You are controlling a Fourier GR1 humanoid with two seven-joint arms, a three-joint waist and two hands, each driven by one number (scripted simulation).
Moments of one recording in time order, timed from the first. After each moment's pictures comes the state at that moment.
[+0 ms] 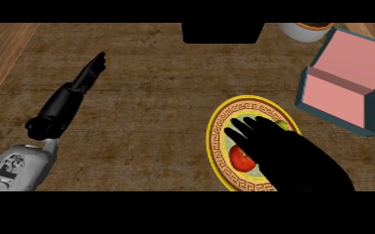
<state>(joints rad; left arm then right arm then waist) -0.26 0.50 -0.25 -1.48 0.14 0.02 -0.12 -0.42 -0.63 0.65 -2.15 0.27 0.60 0.83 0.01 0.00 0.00</state>
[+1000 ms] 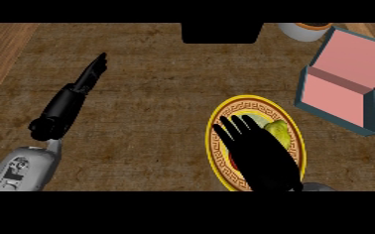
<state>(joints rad) -0.24 0.41 -0.16 -1.50 0.04 -0.05 -0.10 -0.37 -0.42 0.73 -1.96 0.62 0.66 0.80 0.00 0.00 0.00</state>
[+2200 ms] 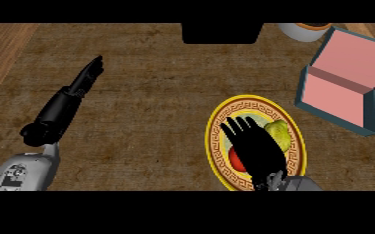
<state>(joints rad) -0.20 0.32 -0.04 -1.55 -0.06 -0.17 -0.07 -0.22 -0.32 0.65 -1.70 0.97 0.59 0.50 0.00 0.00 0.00</state>
